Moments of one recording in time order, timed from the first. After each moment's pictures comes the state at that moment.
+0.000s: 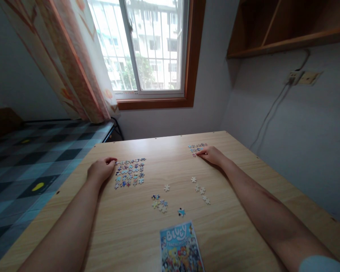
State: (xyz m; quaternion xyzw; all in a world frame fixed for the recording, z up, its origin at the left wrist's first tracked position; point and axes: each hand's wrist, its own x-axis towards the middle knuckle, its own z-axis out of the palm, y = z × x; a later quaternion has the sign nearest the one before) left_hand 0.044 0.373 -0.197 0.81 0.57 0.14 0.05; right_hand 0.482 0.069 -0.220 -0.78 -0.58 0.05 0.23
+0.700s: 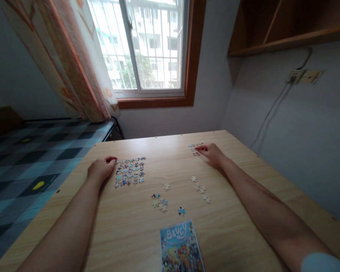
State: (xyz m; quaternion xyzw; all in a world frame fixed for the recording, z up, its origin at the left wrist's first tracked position) left_hand 0.044 0.370 -0.194 0.82 0.56 0.14 0.05; right_hand 0.467 0.072 -0.207 -0.76 -0.57 0.03 0.31
